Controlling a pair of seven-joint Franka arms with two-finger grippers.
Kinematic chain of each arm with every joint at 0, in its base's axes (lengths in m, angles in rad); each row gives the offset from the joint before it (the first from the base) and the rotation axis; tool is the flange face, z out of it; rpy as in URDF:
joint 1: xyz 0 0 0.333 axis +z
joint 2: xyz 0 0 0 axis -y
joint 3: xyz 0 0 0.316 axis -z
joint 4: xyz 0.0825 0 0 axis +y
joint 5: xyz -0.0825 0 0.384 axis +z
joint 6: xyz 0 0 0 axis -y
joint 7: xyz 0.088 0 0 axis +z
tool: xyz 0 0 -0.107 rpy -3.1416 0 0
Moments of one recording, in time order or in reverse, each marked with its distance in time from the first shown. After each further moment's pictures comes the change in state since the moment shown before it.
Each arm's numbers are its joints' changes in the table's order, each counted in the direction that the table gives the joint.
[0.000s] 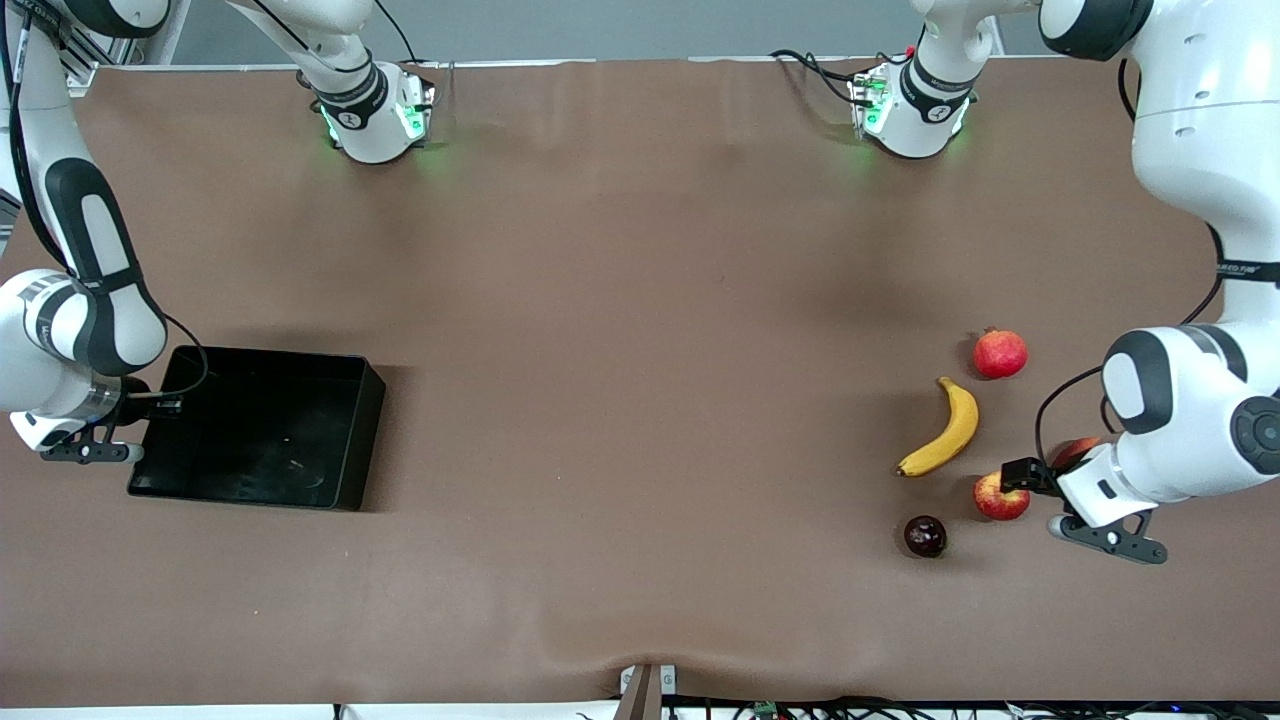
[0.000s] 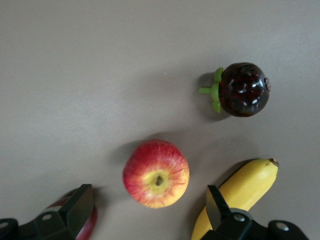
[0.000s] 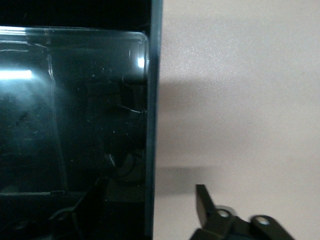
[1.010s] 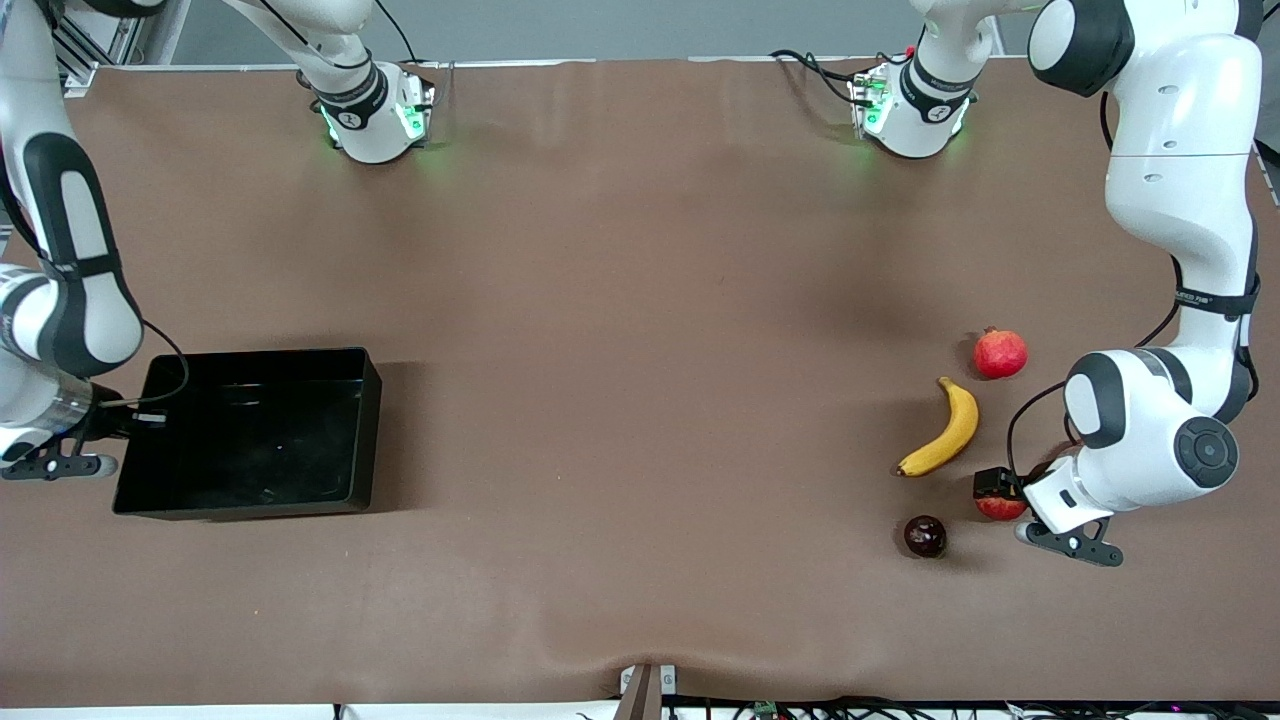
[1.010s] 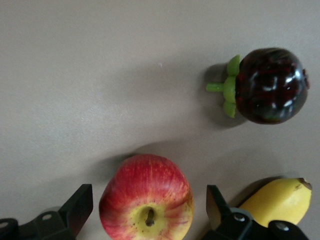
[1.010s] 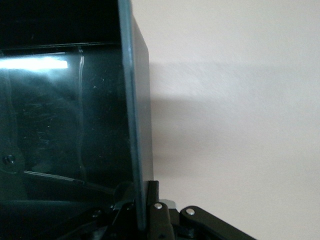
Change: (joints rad) left arm -0.007 -0.087 0.000 0.005 -0.002 0.084 0.000; right arm 0.016 0.087 -0.061 -0.108 0.025 -0.128 0.018
